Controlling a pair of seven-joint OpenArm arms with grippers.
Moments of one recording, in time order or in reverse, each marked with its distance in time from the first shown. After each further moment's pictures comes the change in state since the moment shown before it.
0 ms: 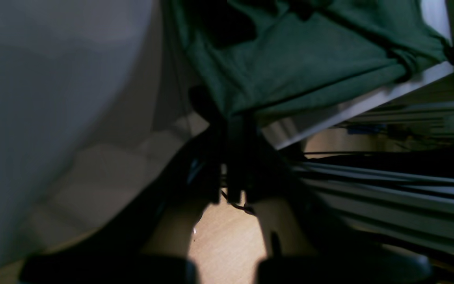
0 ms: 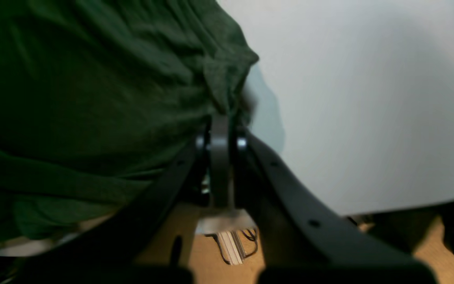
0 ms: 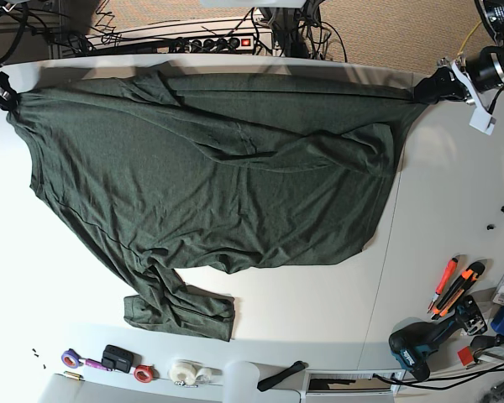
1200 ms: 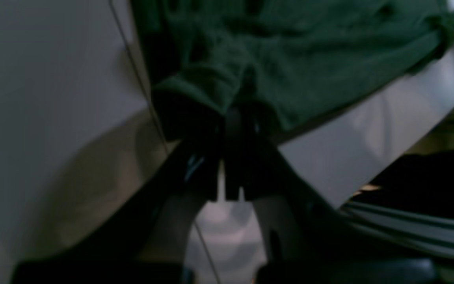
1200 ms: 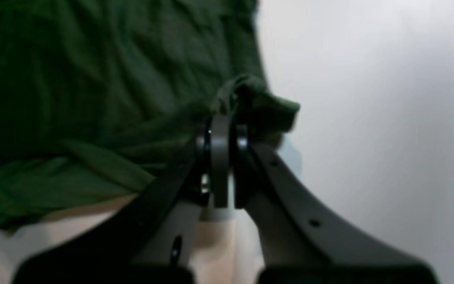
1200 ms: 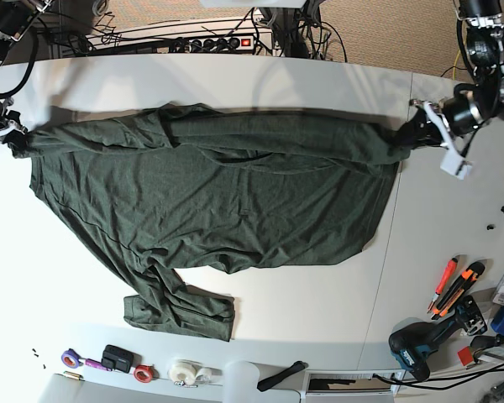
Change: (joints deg) left arm -11.8 0.3 12.6 -0.1 18.6 0.3 -13.7; right arm 10.2 -0.3 -10.9 0.0 -14.4 1.7 11.1
